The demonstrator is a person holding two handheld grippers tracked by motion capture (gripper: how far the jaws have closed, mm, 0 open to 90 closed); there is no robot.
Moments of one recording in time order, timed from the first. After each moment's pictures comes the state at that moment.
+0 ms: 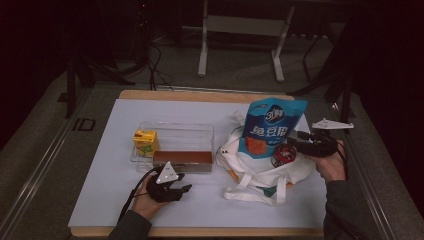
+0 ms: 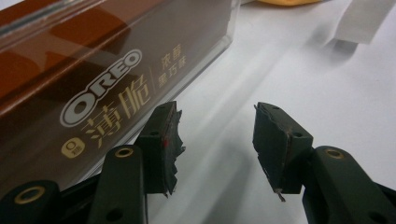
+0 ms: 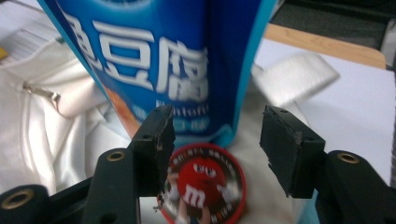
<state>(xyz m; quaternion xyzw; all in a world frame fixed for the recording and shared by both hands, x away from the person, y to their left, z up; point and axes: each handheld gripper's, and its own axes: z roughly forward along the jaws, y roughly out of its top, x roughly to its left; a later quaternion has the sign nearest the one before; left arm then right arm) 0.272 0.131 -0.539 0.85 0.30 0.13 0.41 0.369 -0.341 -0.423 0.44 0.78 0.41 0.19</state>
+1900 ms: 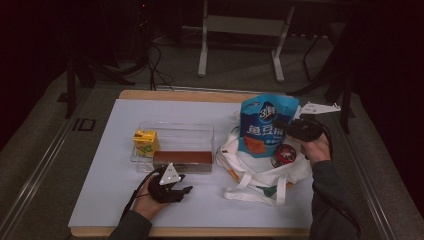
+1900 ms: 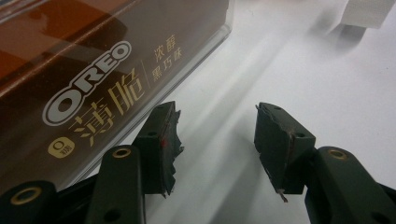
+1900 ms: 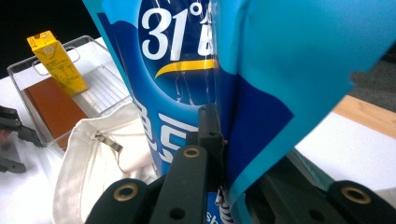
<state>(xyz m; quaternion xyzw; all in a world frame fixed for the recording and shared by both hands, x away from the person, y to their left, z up) 0.272 0.126 -0.541 0.86 0.30 0.14 0.39 0.403 -0.302 -0.399 0.33 0.79 0.49 0.15</state>
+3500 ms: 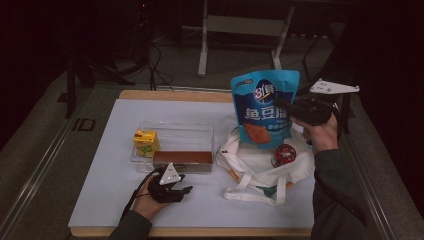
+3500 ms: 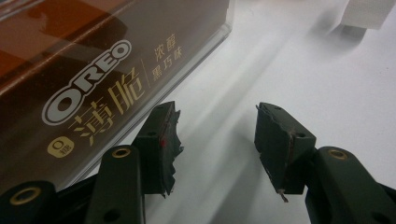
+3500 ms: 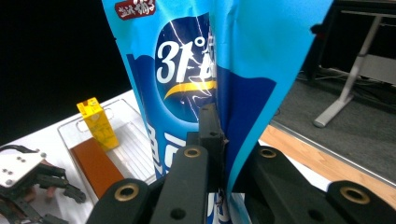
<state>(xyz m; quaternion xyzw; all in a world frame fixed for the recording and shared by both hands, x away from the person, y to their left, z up) 0.272 0.126 -0.541 0.86 0.30 0.13 0.39 0.386 -0.279 -0.314 0.30 0.76 0.55 0.17</state>
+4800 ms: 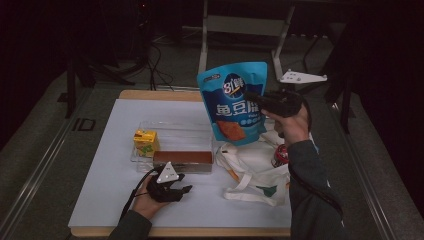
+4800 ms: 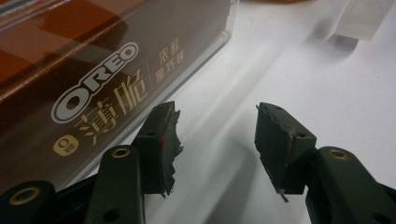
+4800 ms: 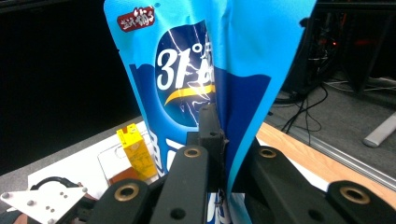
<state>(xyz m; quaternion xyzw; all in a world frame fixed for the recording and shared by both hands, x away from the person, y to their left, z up) 0.273 0.130 -0.541 0.85 0.30 0.12 0.41 0.397 -0.207 -0.305 0.27 0.76 0.58 0.12</state>
